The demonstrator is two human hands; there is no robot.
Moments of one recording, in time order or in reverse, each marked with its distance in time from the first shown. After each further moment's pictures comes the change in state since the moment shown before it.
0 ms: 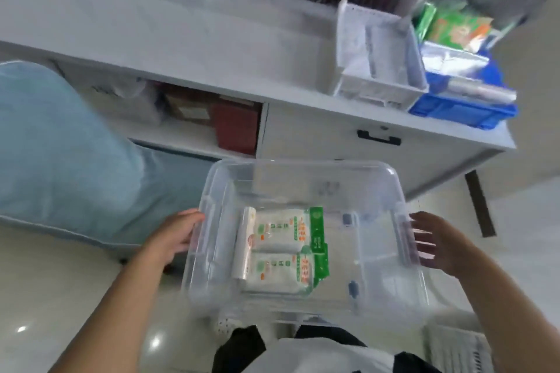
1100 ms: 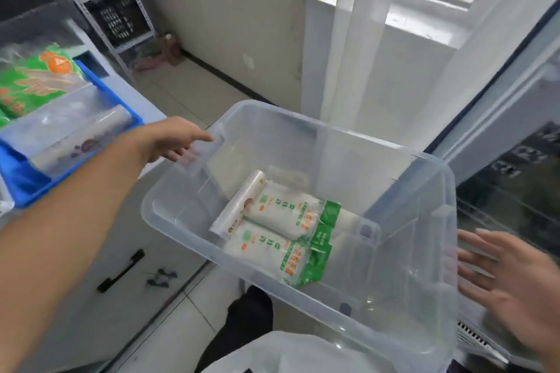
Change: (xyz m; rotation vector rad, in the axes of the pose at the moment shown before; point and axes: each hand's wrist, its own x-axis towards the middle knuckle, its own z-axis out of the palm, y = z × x) left_hand -0.083 0.310 0.775 1.281 -0.485 0.625; right_hand -0.056 0.226 -0.460 1.163 0.421 -0.074
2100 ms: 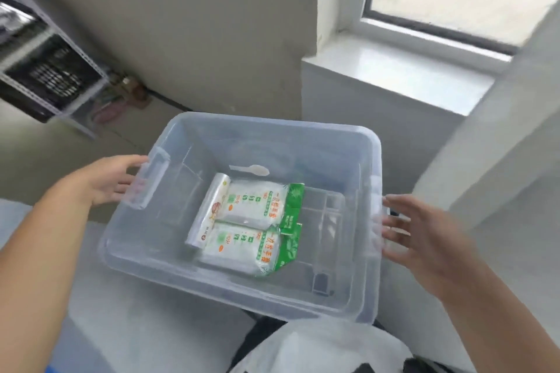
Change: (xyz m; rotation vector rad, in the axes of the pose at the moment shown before) left_hand 0.445 0.165 -0.232 -0.243 -0.032 -0.257; right_hand 0.347 -0.301 0.328 0.061 -0.029 0.035
